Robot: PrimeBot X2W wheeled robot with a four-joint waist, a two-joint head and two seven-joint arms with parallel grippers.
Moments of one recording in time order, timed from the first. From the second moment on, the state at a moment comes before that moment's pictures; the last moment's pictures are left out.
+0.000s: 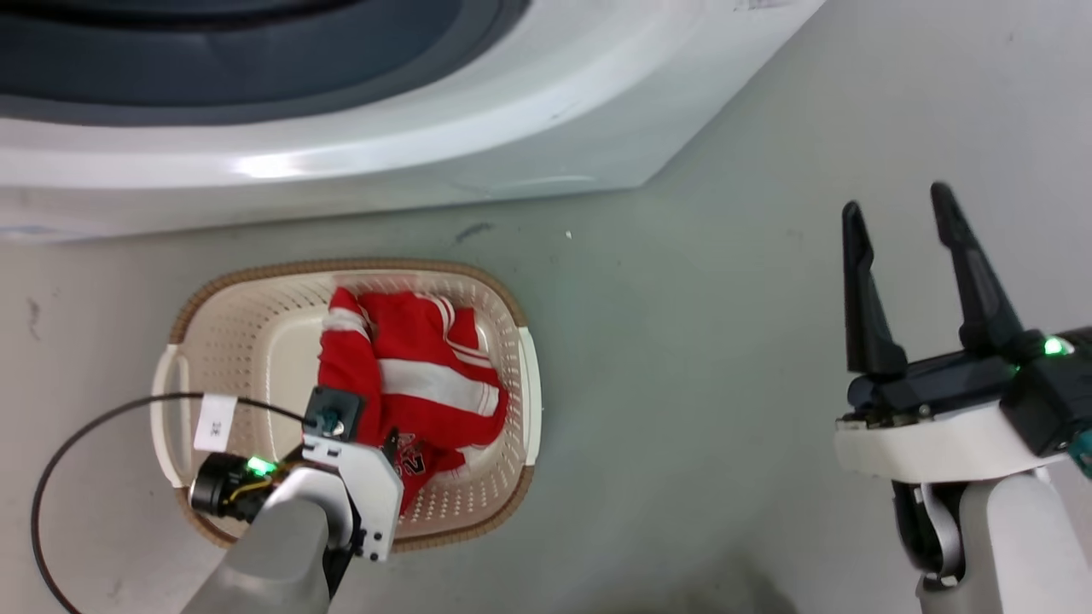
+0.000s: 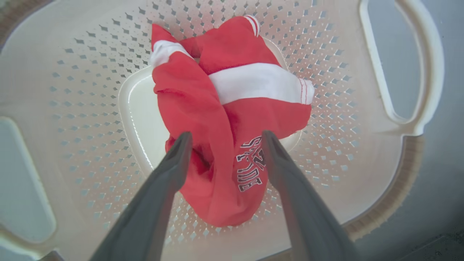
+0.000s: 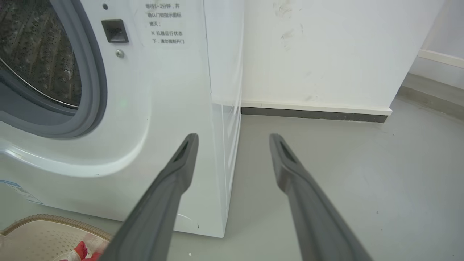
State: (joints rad) left arm -0.69 0.18 -0.66 1.29 -0.46 -0.05 -0.23; right arm -0.24 -0.05 0.05 -0.09 0.06 0.13 -0.26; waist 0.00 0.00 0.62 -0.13
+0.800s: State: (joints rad) left arm -0.28 0.20 -0.41 0.68 -0.31 0.10 -0.26; right arm 0.00 -0.05 0.07 -0.02 0.02 0.13 -0.26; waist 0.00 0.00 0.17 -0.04
